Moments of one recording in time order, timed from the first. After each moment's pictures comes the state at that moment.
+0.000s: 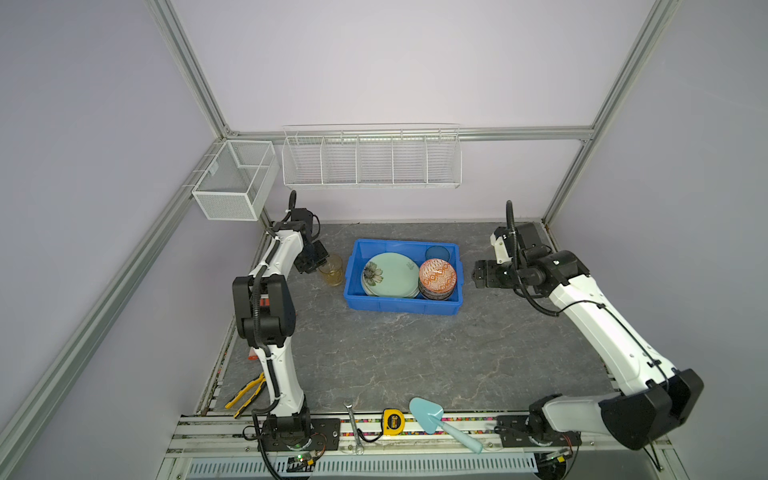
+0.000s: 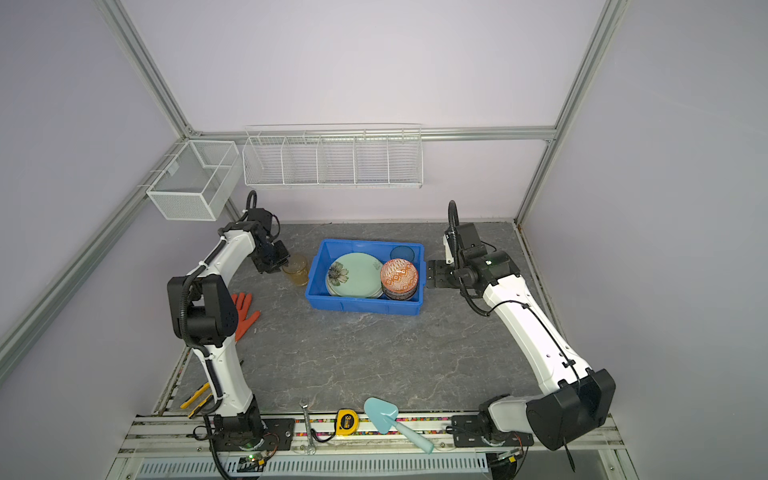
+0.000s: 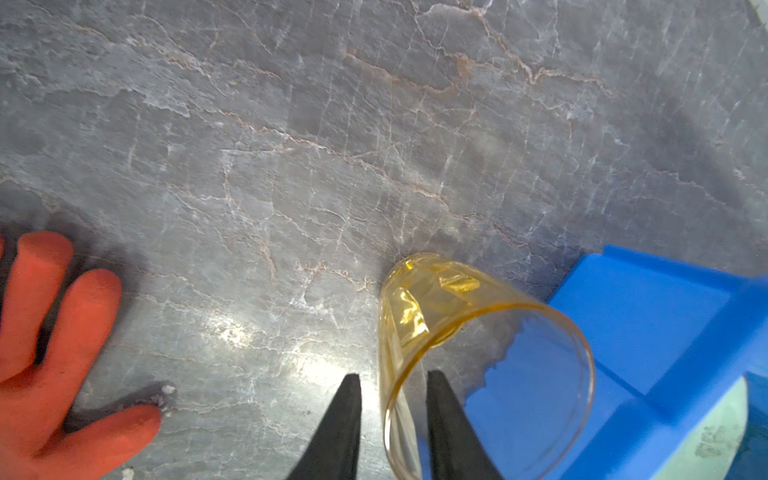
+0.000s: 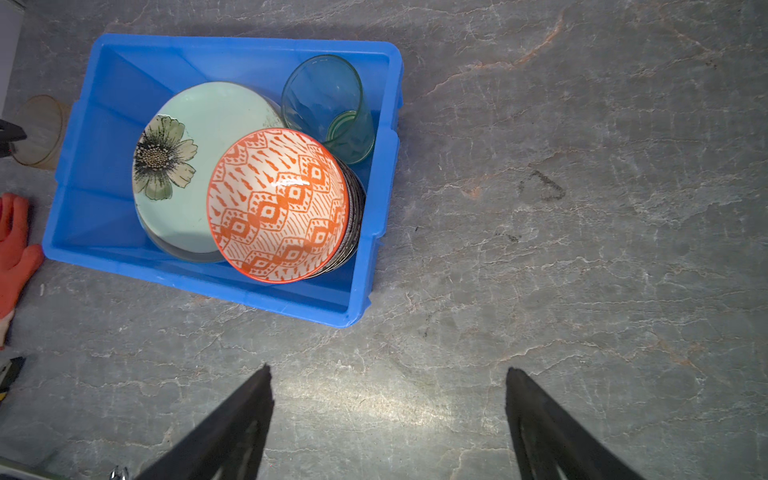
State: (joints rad) left arm -0.04 2.06 1.77 -0.98 0.06 -0.57; right arm 0.38 1.35 1.40 -1.01 0.02 0.32
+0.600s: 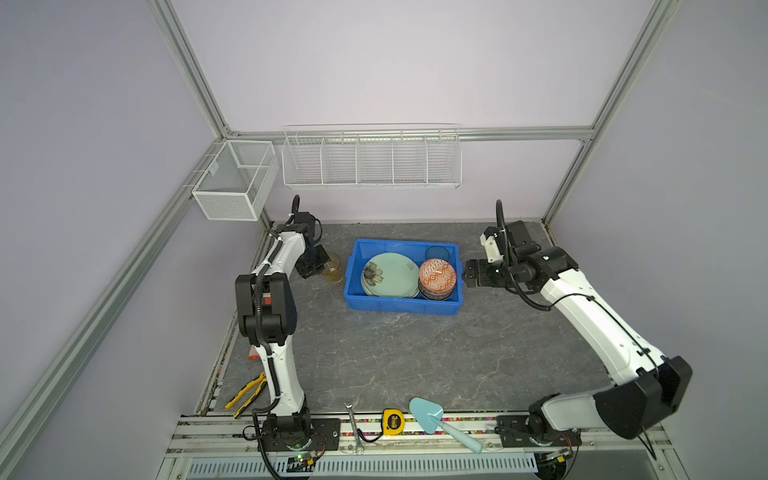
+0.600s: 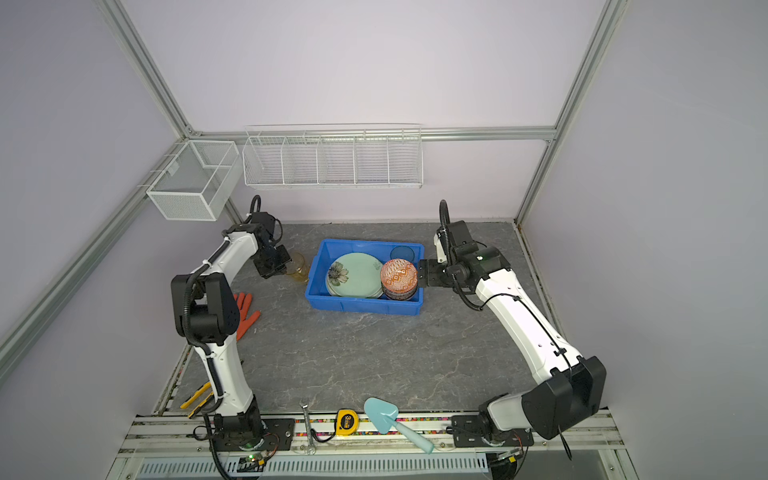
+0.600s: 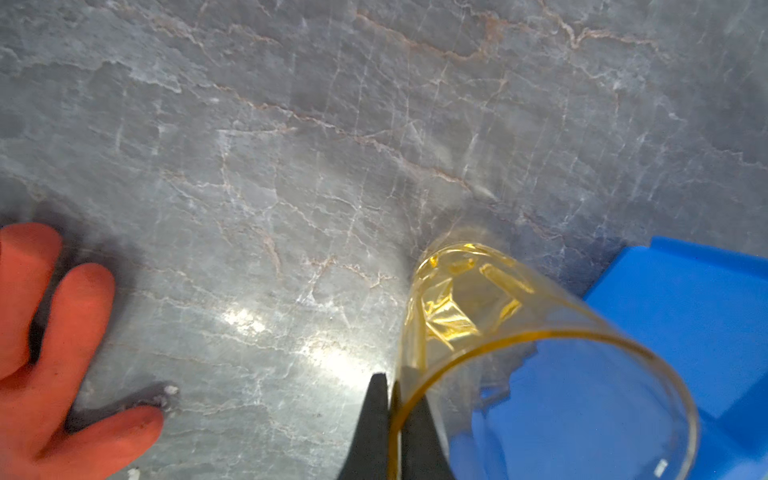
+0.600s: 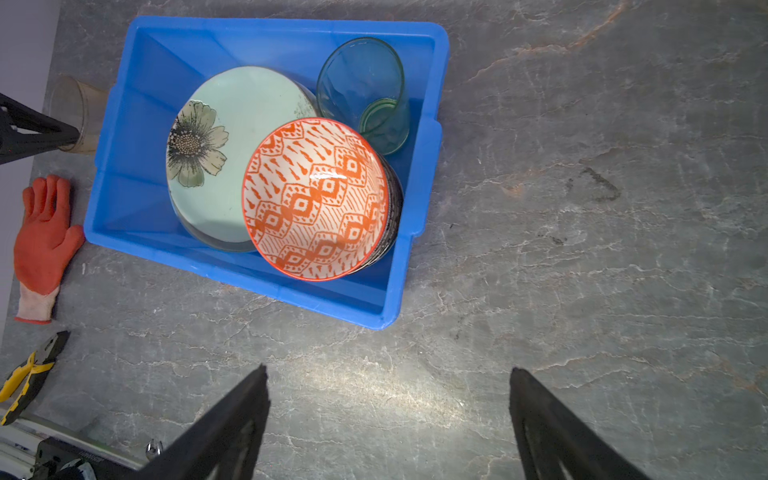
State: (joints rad) left arm -0.05 2.05 1.74 -1.00 0.04 -0.55; right arm 0.43 1.43 1.44 -1.00 -0.04 0.34
